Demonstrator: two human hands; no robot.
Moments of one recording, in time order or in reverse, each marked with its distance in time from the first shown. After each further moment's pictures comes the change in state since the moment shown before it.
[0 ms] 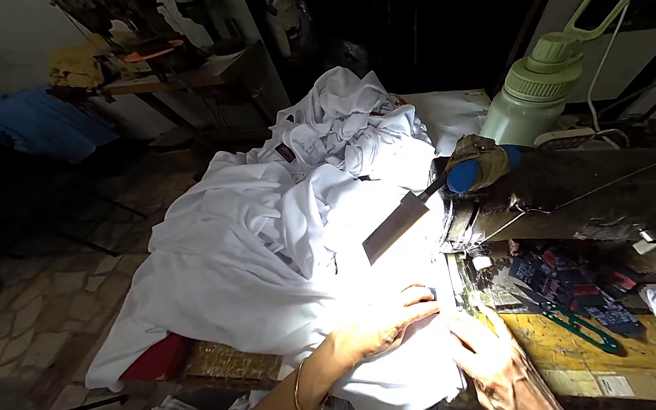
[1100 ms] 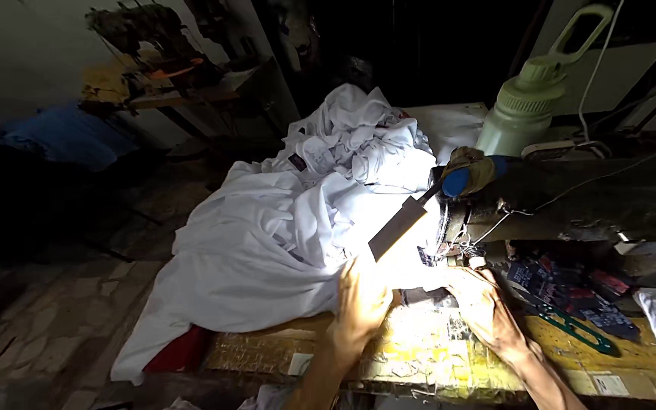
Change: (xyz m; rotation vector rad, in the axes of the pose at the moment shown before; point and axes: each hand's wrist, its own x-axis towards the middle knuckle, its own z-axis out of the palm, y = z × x) left_hand 0.010 0.040 -0.034 0.507 0.206 -0.661; right_hand 0.056 0.057 0.031 0.029 0.322 0.070
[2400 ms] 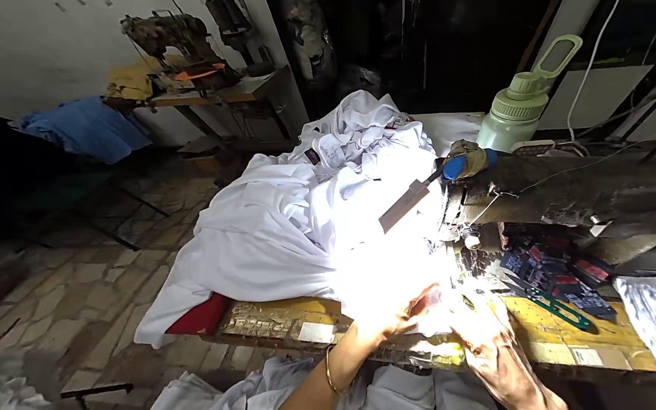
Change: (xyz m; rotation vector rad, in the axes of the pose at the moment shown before) left_hand -0.024 0.007 0.043 -0.592 -0.347 0.273; right_hand -0.066 -0.056 -0.036 -0.075 -0.120 -0.004
